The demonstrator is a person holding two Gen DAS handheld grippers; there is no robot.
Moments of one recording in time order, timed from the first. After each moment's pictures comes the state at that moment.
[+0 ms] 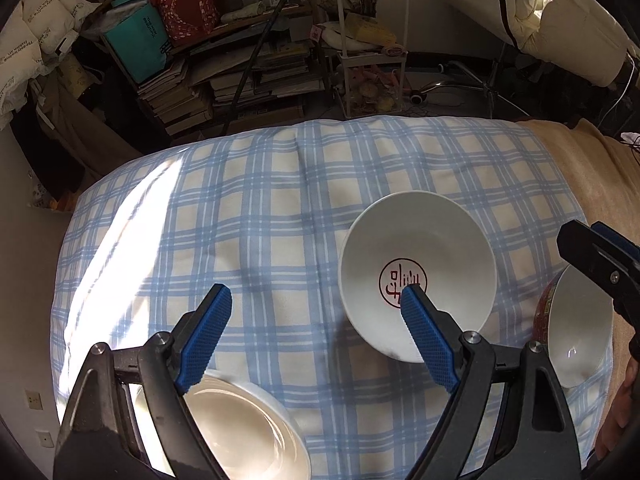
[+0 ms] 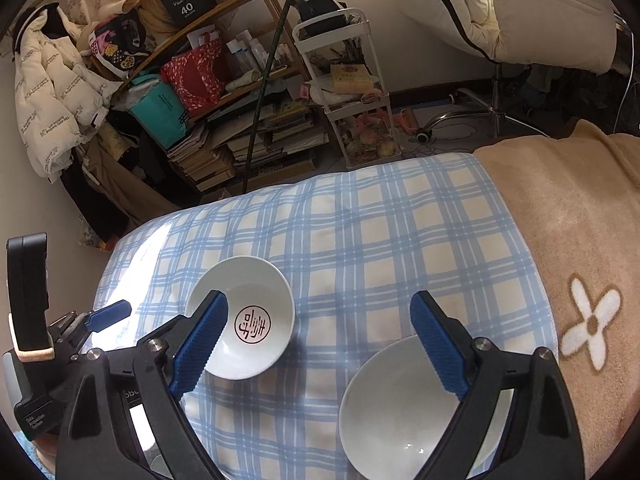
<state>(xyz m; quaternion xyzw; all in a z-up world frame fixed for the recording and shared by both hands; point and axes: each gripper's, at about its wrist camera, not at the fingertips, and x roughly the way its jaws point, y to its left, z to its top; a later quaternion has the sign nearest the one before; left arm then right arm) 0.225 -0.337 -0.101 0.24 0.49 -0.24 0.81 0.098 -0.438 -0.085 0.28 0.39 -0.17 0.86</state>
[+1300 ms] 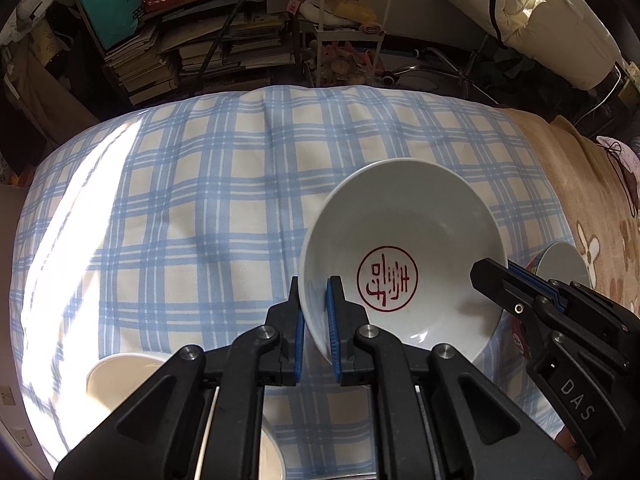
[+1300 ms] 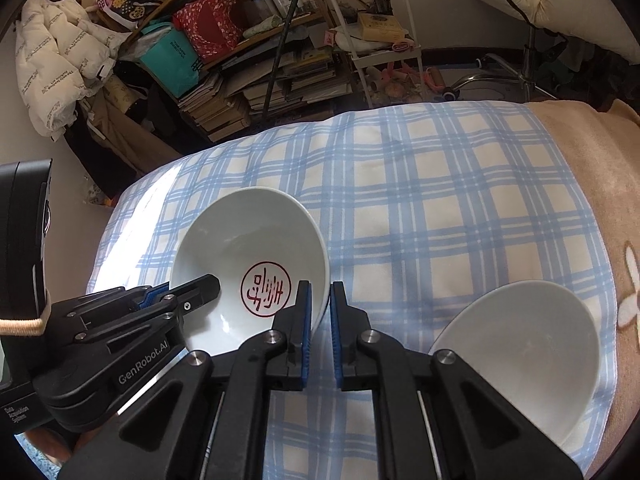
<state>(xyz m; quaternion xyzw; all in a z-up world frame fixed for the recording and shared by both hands) 0.223 -0.325 -0.117 0.19 0.54 -0.29 0.77 0.116 -0.397 -0.115 0.29 0.45 -0.12 0.84</state>
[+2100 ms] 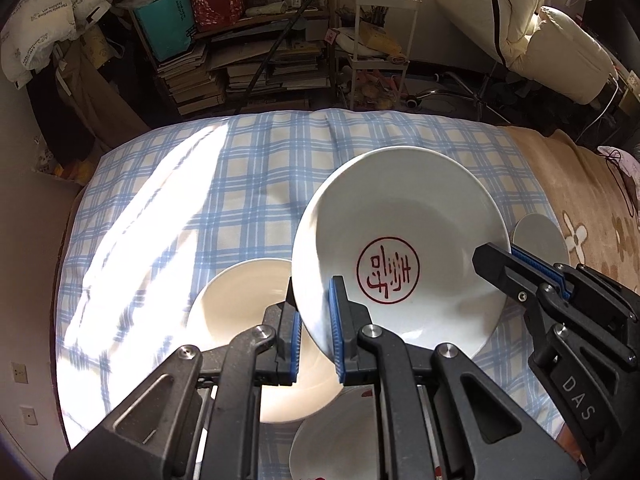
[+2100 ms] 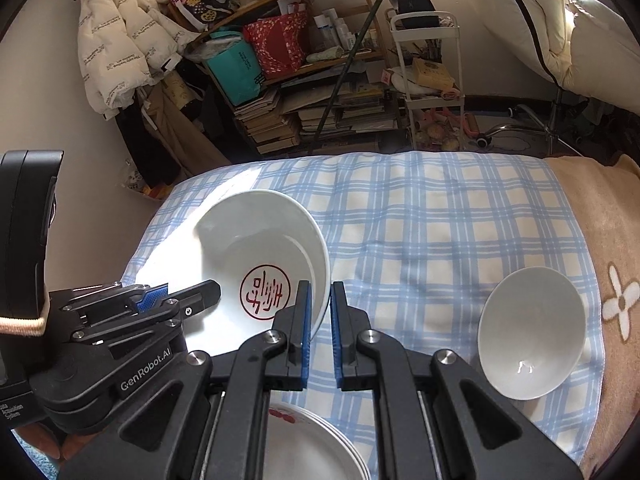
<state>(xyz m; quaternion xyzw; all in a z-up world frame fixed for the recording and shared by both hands) 0.182 -0.239 -0.040 0.18 0.50 -0.25 0.81 0.093 -0.311 -0.043 0.23 0.41 -0.08 0.88</state>
